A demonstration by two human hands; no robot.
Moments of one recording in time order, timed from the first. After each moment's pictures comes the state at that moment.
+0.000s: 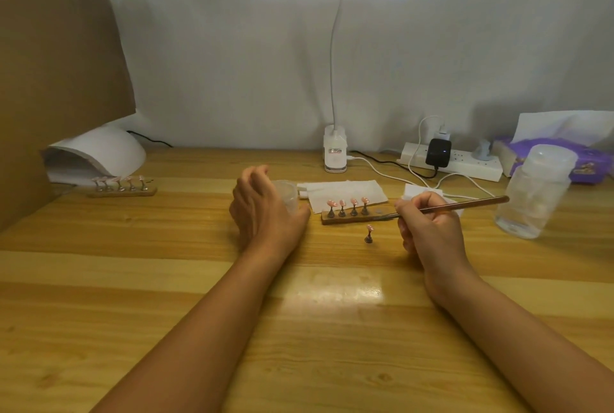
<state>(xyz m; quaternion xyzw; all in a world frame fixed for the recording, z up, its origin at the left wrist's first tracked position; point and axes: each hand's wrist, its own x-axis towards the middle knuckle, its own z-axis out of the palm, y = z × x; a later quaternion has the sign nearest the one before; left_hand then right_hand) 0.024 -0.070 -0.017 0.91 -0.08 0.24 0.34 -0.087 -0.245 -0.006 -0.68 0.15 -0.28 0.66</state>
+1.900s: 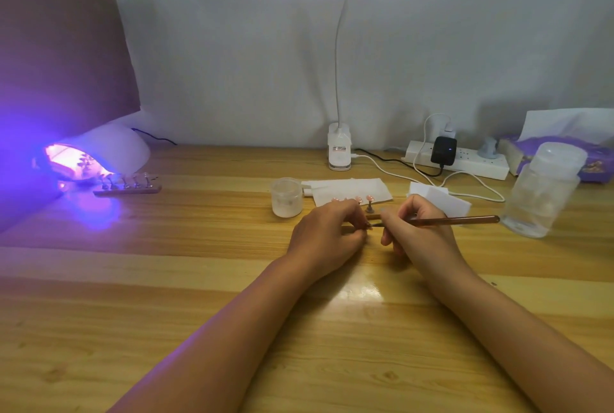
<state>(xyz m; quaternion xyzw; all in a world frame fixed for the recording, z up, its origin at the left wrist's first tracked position) -0.010 -0.098 -0.015 0.85 -0.37 0.04 0.37 -0.088 -0.238 -0.007 -0.79 0.13 -0.23 0.55</state>
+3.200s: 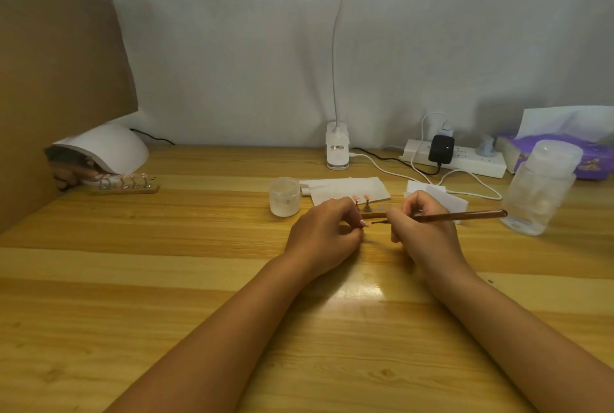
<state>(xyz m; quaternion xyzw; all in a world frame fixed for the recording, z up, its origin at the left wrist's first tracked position) -0.013 -0.099 -0.012 0.86 -0.36 0.04 0.38 -0.084 -0.242 -0.009 -0.78 0.15 -0.28 0.54</state>
